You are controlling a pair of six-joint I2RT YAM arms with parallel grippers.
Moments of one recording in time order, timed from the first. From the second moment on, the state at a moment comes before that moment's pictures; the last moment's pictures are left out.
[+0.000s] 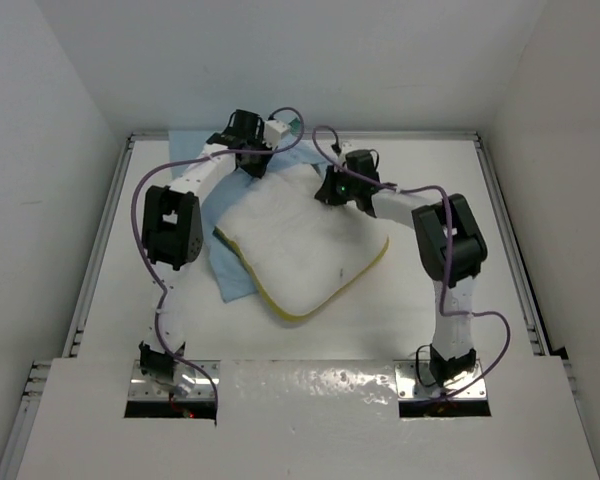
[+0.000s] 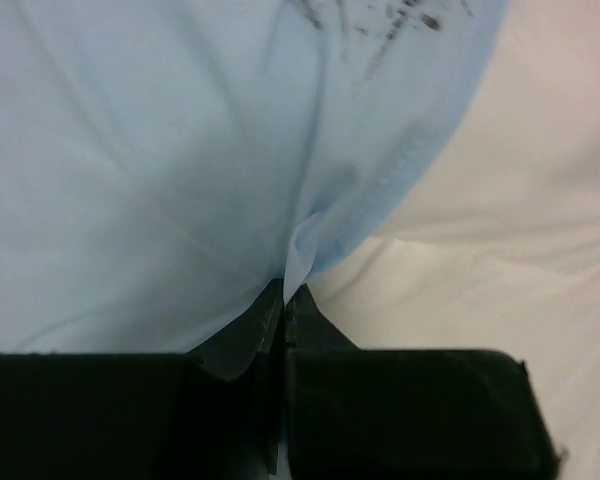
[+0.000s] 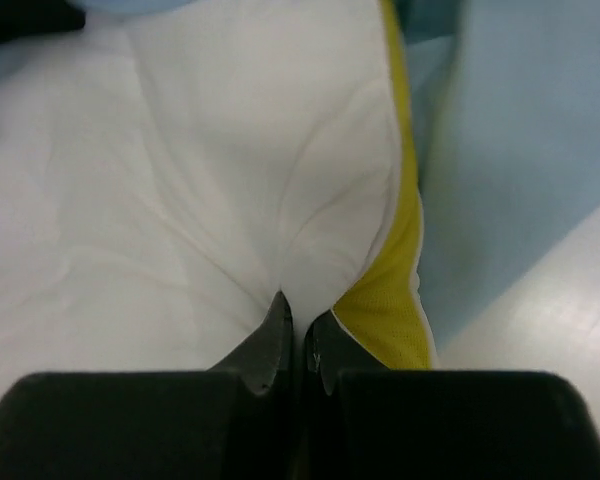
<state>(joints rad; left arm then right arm) -0.27 2.30 2.03 -0.57 0.13 0.35 0.36 2.15 1.41 0.13 -0.28 0.30</state>
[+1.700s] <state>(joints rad) -0.34 2.15 2.10 -1.13 0.84 0.76 0.59 1.84 1.04 0.52 -0.04 0.52</state>
